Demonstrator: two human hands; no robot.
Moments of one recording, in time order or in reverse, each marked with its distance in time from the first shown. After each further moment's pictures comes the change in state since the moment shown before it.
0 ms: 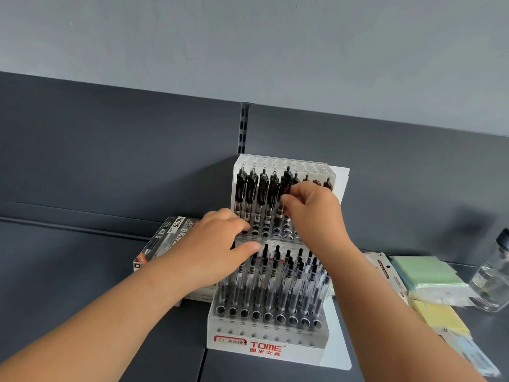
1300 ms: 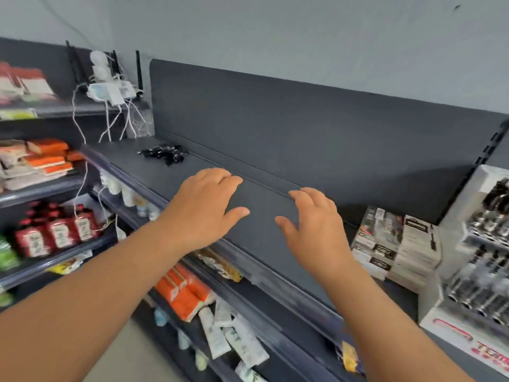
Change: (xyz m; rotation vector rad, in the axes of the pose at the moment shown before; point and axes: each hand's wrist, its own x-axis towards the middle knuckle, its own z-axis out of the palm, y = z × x) left_hand -0.292 -0.186 -0.156 0.468 0.302 -0.449; right_hand -0.195 -0.199 0.224 -0.306 -0.354 -0.567
